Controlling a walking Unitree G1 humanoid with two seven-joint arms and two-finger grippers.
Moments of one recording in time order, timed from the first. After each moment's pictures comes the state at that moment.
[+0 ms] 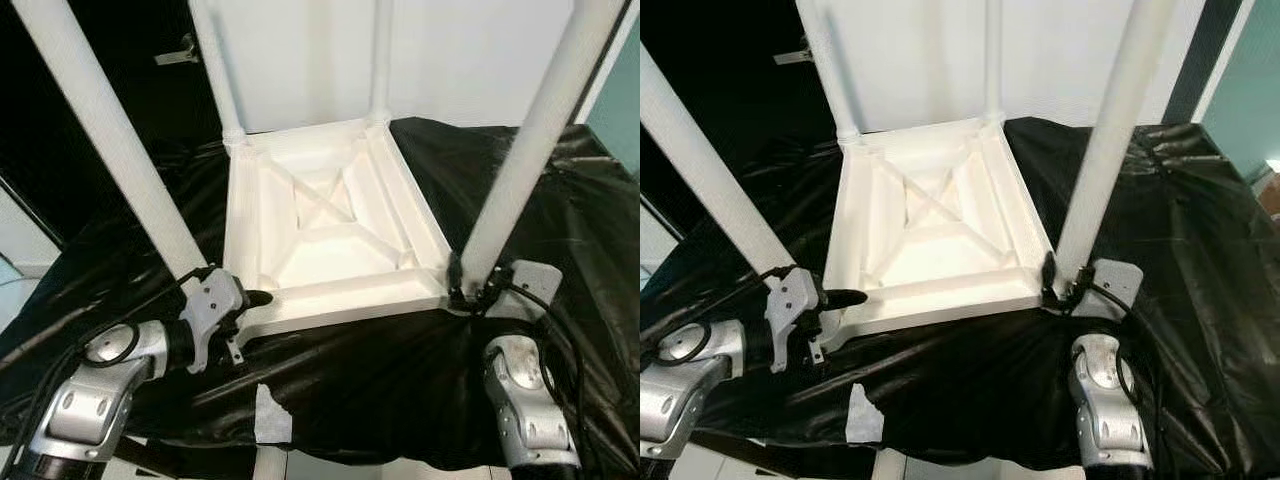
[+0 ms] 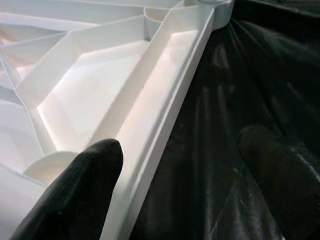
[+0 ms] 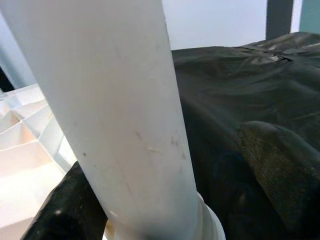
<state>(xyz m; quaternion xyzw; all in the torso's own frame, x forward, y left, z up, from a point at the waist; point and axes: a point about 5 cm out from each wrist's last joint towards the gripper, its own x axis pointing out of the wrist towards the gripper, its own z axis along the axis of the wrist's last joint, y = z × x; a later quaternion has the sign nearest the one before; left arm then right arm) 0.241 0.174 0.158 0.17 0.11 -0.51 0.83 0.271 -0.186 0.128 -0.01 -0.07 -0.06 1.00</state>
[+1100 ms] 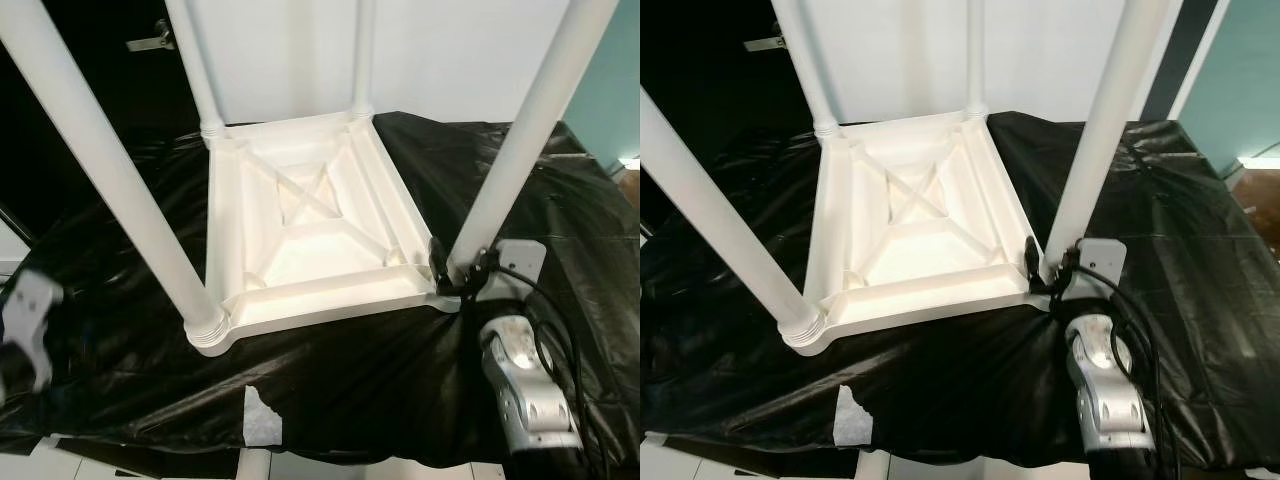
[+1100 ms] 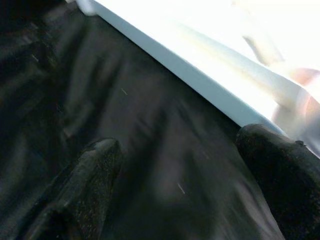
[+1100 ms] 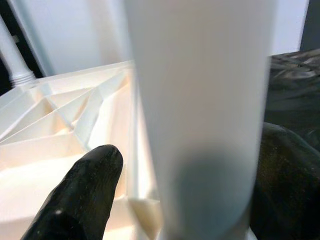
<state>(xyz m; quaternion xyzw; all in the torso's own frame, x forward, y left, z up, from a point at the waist) 0.247 0.326 0.177 0.14 0.12 -0.24 0.95 0.272 -0.163 0.140 -0.02 -0.08 0.02 1.00</state>
